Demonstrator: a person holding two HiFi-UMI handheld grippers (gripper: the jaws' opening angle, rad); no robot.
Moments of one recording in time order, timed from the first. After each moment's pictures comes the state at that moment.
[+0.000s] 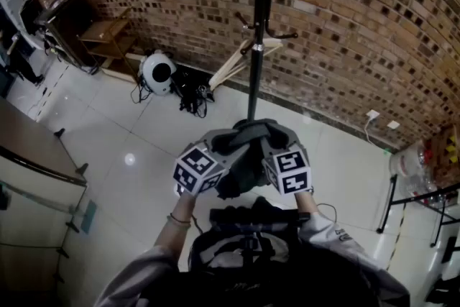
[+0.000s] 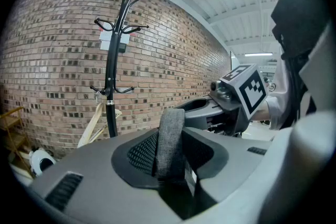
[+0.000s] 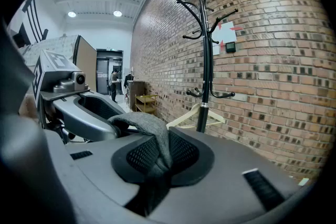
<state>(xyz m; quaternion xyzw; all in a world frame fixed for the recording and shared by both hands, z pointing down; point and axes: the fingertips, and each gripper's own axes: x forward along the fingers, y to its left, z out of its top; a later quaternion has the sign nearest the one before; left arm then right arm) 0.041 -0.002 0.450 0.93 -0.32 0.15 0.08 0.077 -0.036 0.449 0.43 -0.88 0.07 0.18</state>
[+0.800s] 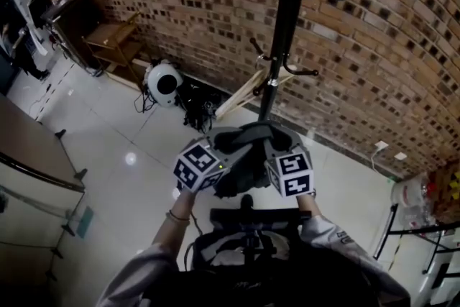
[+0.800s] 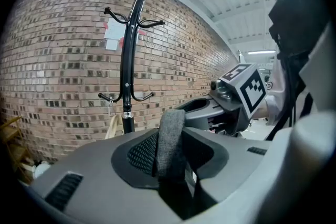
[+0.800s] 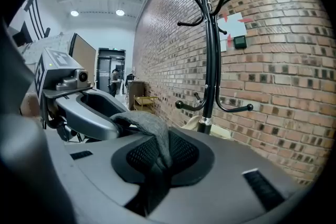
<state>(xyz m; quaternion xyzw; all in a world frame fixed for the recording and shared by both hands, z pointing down) 0.015 -0.154 0.432 0.93 -0.33 0.15 0.07 0.048 -0.187 0.438 0.42 -0.89 0.06 0.18</state>
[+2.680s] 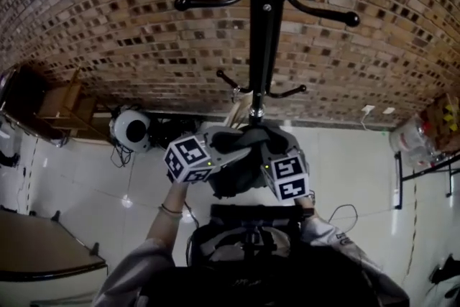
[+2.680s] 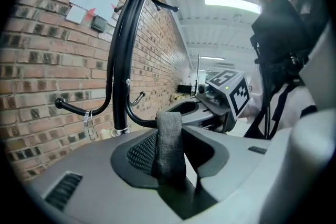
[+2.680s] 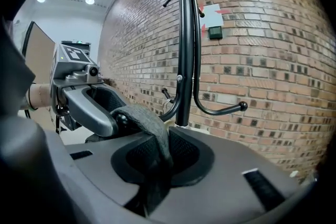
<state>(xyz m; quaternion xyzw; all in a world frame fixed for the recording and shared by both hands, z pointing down) 0.005 -0.295 0.440 0.98 -0.03 0.17 0.04 0.038 -0.324 0.448 0.58 -0.79 0.09 0.17</state>
